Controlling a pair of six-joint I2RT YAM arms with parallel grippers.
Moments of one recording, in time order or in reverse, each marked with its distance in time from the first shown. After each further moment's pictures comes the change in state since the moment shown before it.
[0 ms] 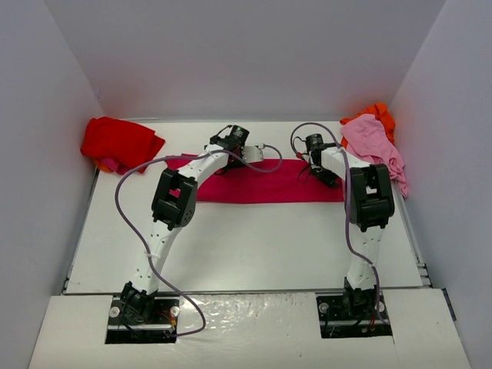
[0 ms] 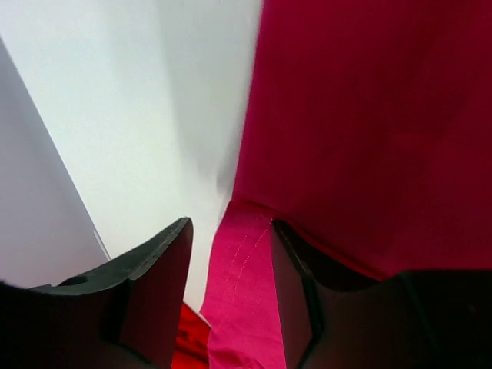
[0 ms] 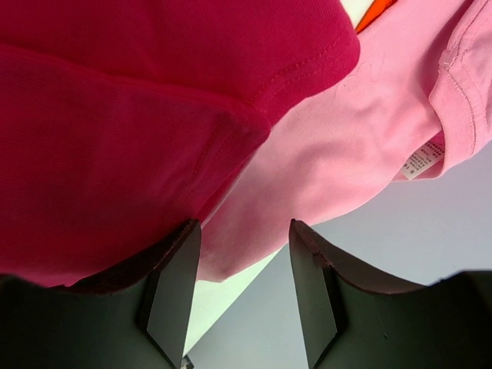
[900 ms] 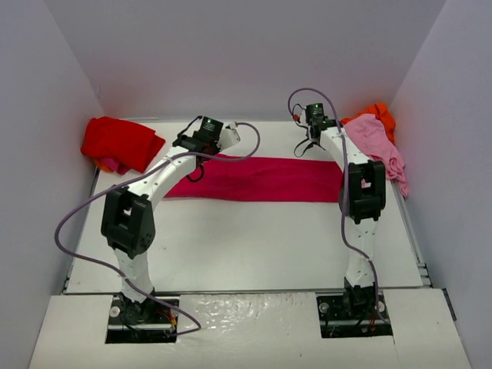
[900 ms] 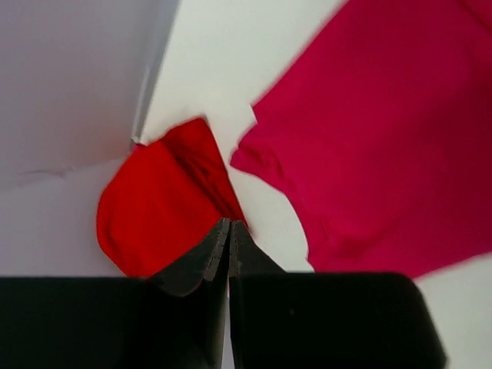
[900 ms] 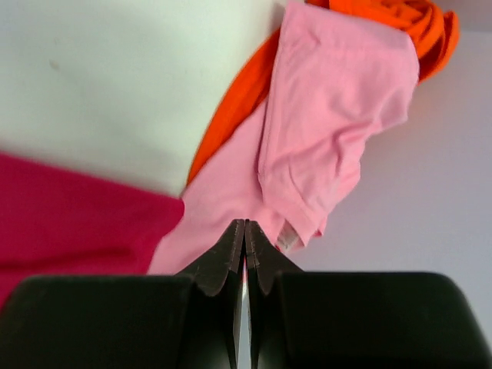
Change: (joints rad) left arm 0.032 -0.561 -0.457 0.084 -0.187 -0.252; right arm 0.000 0.127 0.420 0.051 -0.027 -0.034
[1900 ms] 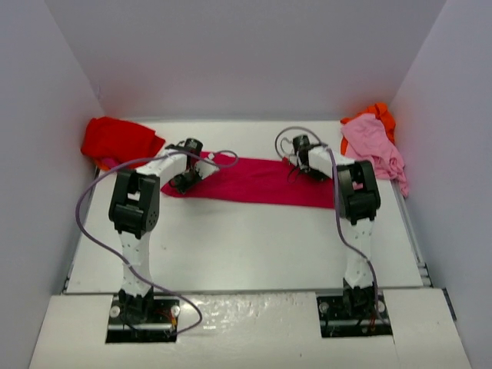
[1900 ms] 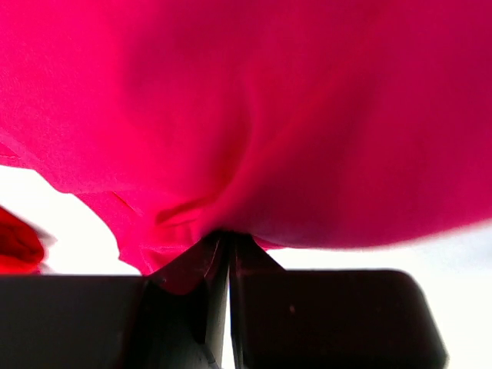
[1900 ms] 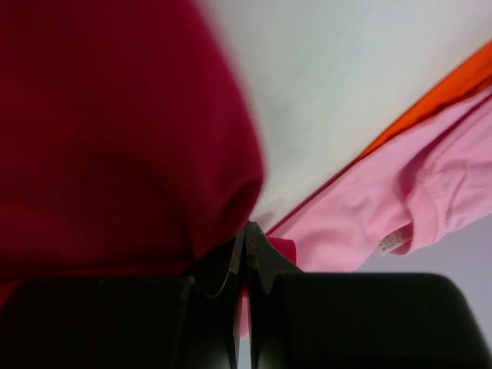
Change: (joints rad) left arm 0.188 0.172 -0.142 -0.213 0.291 -0.070; right arm 0.069 0.024 -0.292 -0.013 0.006 -0.091
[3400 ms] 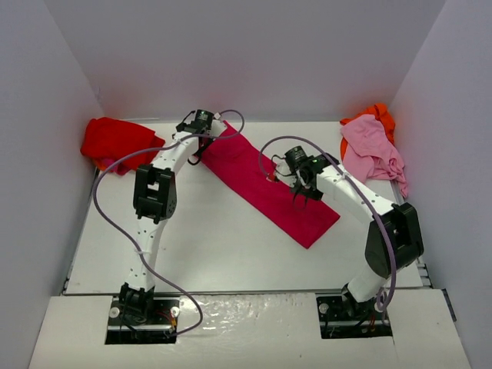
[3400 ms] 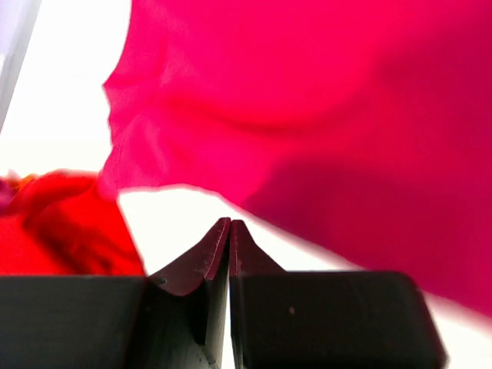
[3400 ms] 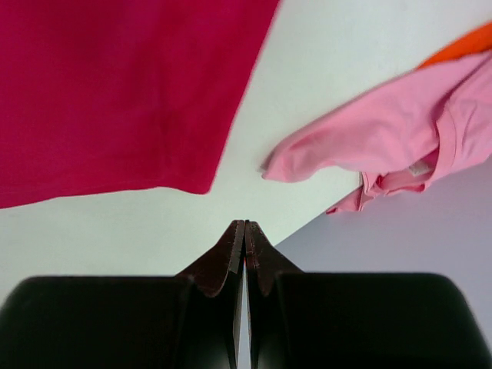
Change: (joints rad) left arm -0.015 0.392 0.696 0.072 -0.140 -0.143; right arm 0.255 -0.634 -0.331 -0.336 -0.209 0.091
